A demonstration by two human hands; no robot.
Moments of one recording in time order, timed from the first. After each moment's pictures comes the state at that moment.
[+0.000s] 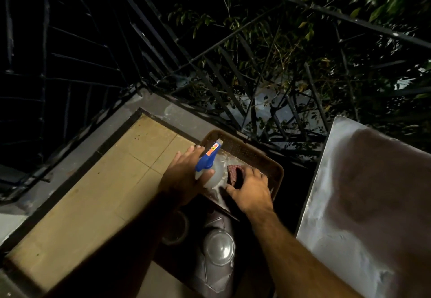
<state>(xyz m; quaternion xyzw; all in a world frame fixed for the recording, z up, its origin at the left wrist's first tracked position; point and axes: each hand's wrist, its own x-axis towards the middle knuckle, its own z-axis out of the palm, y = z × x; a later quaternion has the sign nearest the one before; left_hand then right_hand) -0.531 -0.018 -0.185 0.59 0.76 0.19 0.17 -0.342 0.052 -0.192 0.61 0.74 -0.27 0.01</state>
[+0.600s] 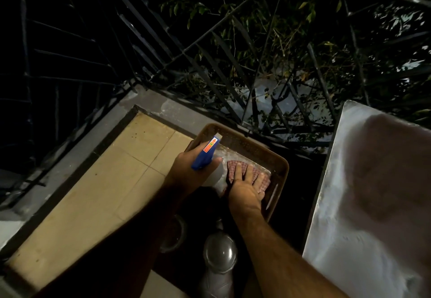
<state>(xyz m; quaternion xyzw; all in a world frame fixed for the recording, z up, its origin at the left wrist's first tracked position) -0.519 0.010 -0.196 0.55 0.72 0.35 0.23 -0.367 0.051 -0.243 0.64 0.68 -0.34 0.13</state>
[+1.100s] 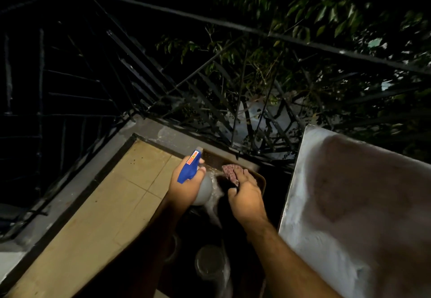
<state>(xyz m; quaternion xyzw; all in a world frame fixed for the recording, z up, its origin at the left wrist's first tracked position) -0.478 0.017 -0.121 0.28 0.74 0.50 0.36 -0.328 0.056 -0.141 0.61 0.68 -0.38 -0.14</state>
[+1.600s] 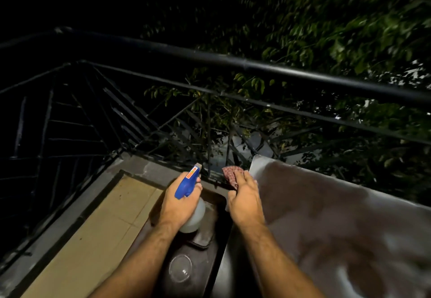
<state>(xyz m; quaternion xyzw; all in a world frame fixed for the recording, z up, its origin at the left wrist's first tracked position) -0.390 -0.013 0.014 0.39 0.70 0.51 0.32 -0.232 0.047 0.008 0.61 0.69 -0.30 -0.22</state>
